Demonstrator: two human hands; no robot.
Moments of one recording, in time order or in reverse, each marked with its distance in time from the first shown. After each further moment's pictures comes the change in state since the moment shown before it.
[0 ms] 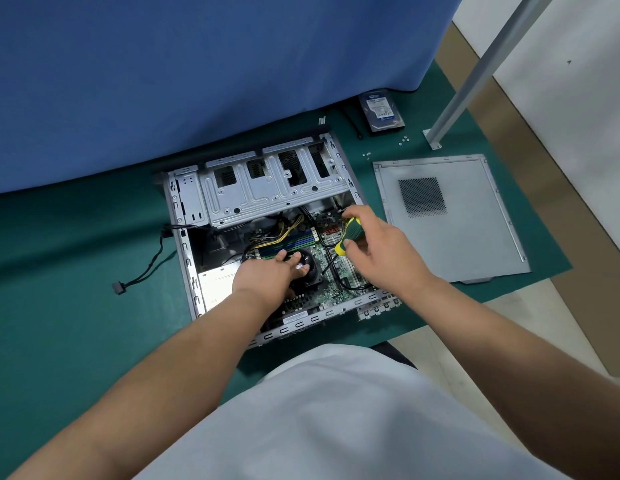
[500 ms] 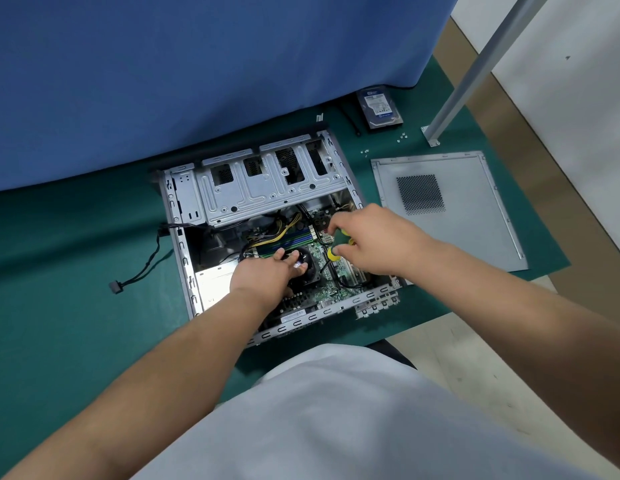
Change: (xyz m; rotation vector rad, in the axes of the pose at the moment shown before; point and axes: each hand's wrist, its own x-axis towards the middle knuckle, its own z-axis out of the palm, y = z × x) left_hand 0.000 0.001 0.001 0.003 -0.005 -0.009; right_hand 0.029 -0.034 -0.037 -0.382 -0.387 -0.063
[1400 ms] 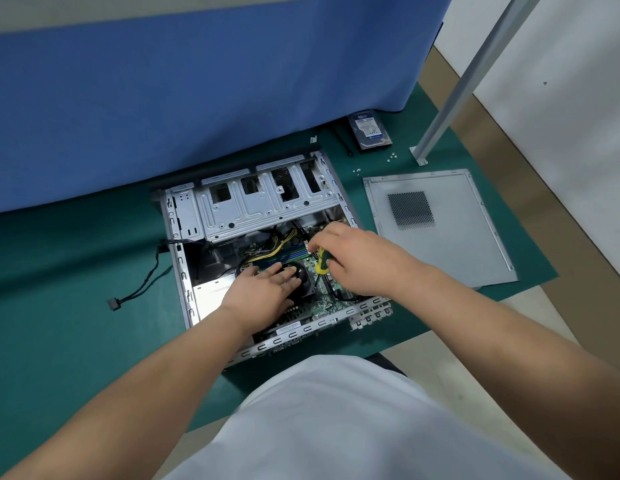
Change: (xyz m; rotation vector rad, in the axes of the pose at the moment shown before) left_hand -0.006 -0.009 0.016 0.051 0.160 0.141; right_hand -0.012 -0.013 0.006 0.079 0.046 -0.107
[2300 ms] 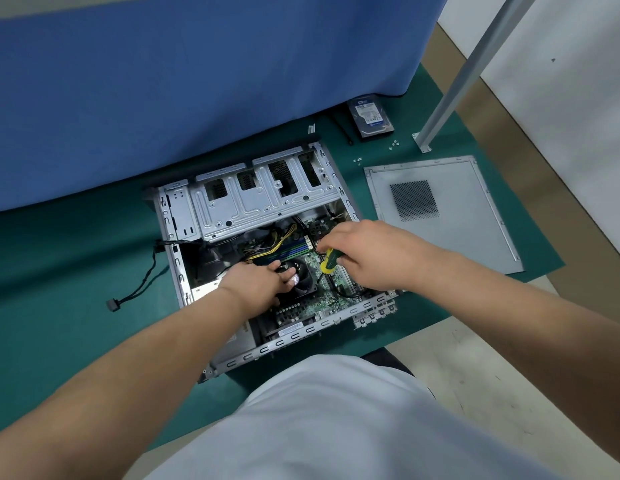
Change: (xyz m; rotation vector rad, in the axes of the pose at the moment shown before) left_hand 0.016 -0.021 -0.025 0.112 -0.259 0.084; right_hand 0.001 0.011 -0.020 -0.067 -0.117 -0.037
